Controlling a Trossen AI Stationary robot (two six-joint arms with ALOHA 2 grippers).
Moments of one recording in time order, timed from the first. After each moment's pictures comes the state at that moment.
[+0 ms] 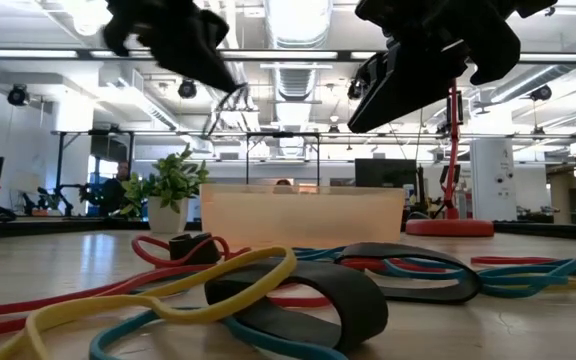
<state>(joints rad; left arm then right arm) -0.20 1.32 0.96 -0.33 -0.35 0.27 0.30 1.56 0.94 -0.19 0.26 0.02</state>
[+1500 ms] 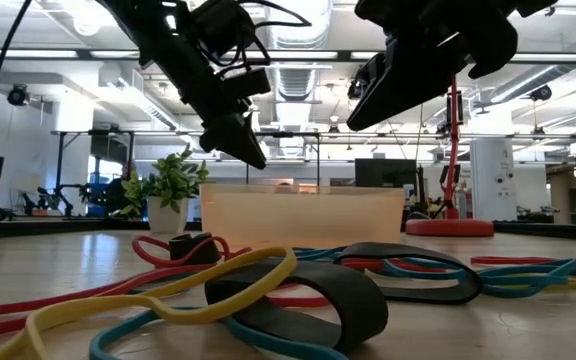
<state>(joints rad) 0.16 1.54 0.96 -0.16 -0.34 0.38 0.31 1.56 0.94 -0.18 0.26 0.07</state>
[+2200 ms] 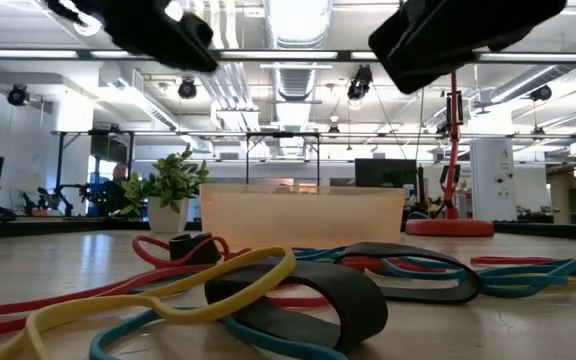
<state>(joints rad) -0.24 1.19 0.80 -0.15 -0.09 0.15 0.47 1.62 0.93 0.02 0.05 0.16</state>
